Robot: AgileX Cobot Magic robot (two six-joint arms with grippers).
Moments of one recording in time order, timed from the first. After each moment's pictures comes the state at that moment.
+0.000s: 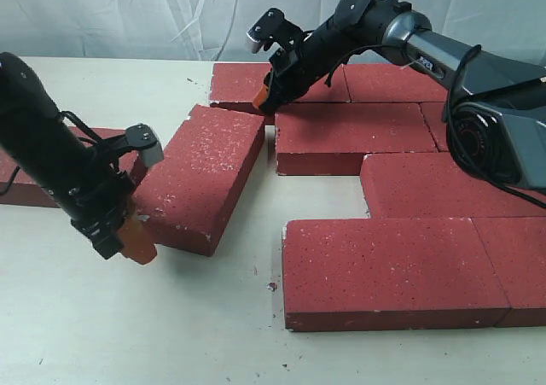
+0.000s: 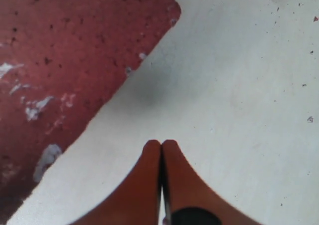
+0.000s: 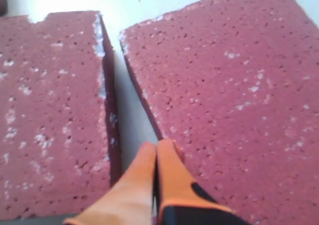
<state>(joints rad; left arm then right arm) -0.19 1.85 -0.97 -0.67 1.00 1.29 0.34 2.65 -2.36 0.66 0.99 -1.10</state>
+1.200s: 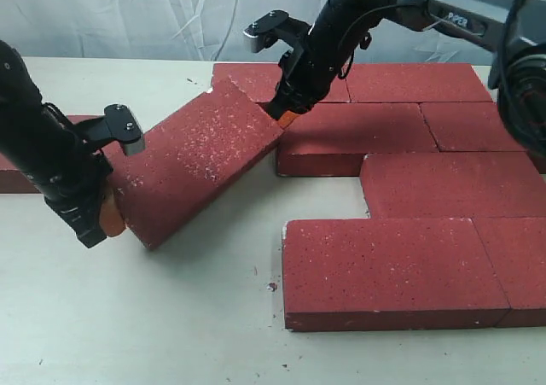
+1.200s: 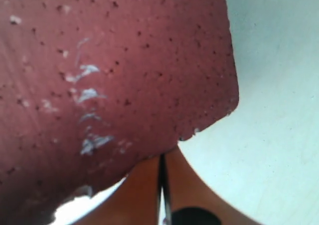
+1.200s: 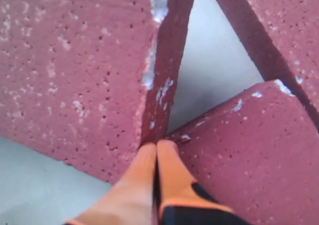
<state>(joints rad) -0.19 1.77 -0.96 -0.43 0.82 1.14 0.40 2.35 -2.03 0.43 1.15 -0.80</state>
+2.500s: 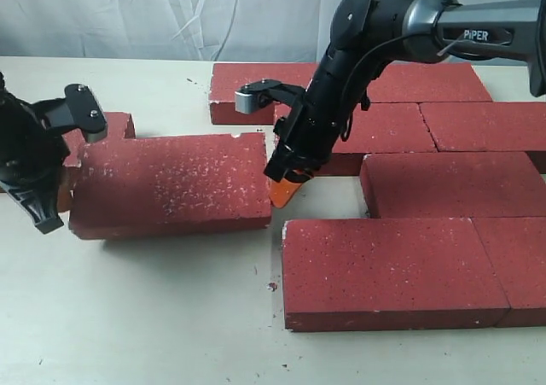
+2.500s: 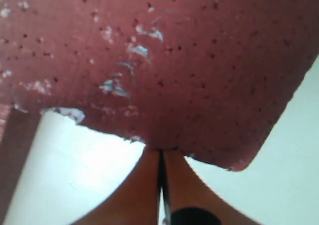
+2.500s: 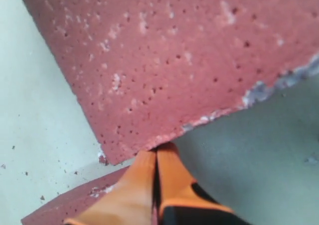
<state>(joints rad) -0.15 1.66 -0.96 -0.12 0.79 0.95 0.47 2.20 -1.66 0.56 1.24 -0.84</state>
